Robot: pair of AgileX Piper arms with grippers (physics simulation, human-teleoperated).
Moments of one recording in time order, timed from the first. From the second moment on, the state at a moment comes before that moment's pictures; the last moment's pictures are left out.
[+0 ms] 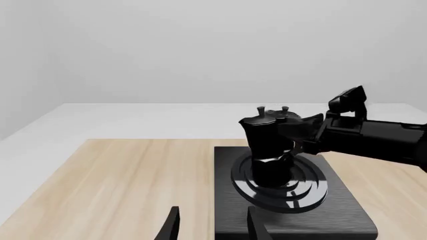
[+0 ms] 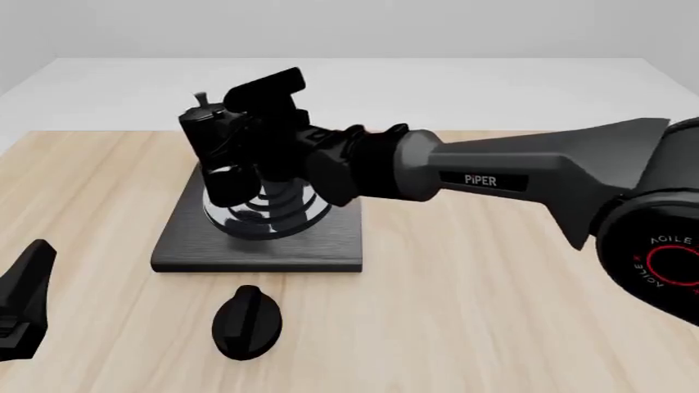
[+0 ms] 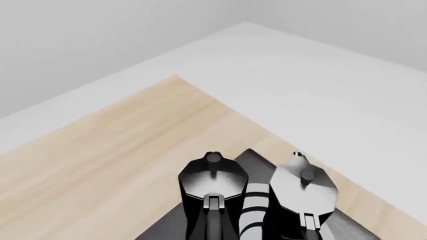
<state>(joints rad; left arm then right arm) 0.00 0.02 -0.02 0.00 0.00 0.84 2.08 -1.53 -0.26 0.05</state>
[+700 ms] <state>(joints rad) 0.00 0.02 -0.02 0.00 0.00 0.83 2.13 -1.56 -0.26 0.07</state>
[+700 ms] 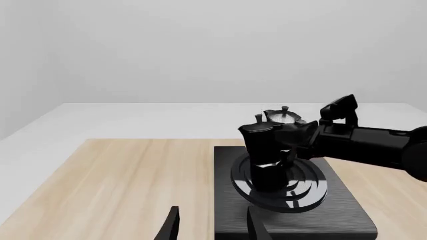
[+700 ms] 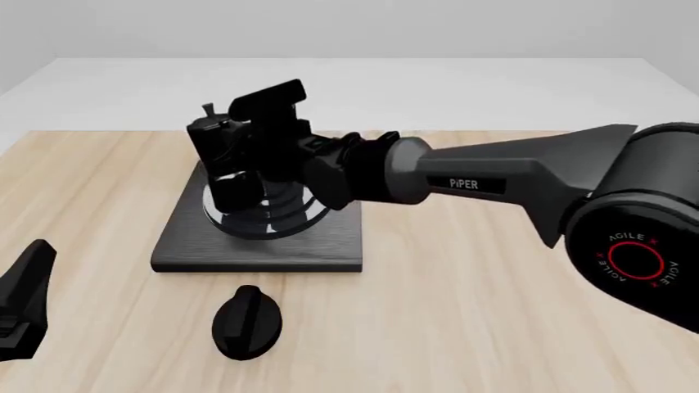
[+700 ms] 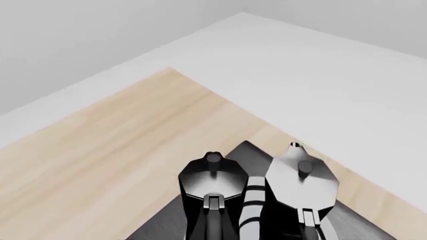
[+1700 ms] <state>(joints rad) 0.00 0.02 -0.02 0.00 0.00 0.82 2.12 -1.51 -0.29 0.10</state>
